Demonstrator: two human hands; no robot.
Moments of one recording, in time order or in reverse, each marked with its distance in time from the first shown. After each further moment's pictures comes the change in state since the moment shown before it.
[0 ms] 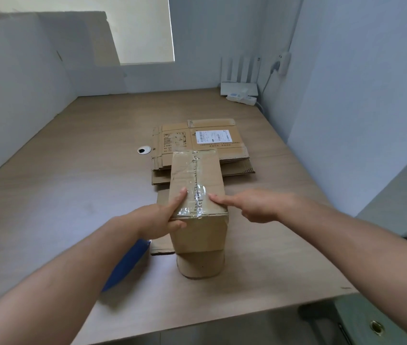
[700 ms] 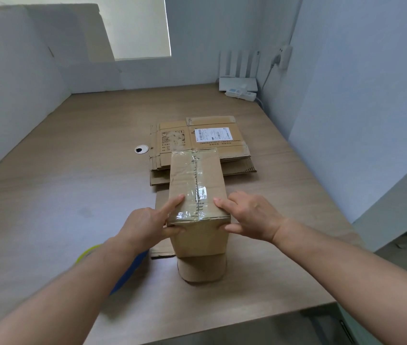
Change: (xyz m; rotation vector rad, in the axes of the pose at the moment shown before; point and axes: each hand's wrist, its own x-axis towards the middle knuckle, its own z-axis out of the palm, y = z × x) left_hand 0.010 -0.017 0.020 0.165 0.377 -0.004; right_hand 0.021 0.001 0.051 -0.129 0.794 -0.238
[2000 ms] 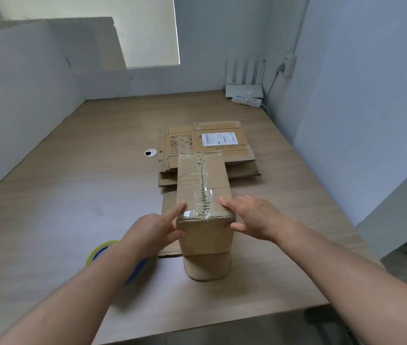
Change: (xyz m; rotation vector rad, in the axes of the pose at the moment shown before) left_hand -0.032 0.001 -0.013 -0.124 -0.054 0.033; right_hand 0.008 -0.018 -0.030 0.099 -0.466 0.280
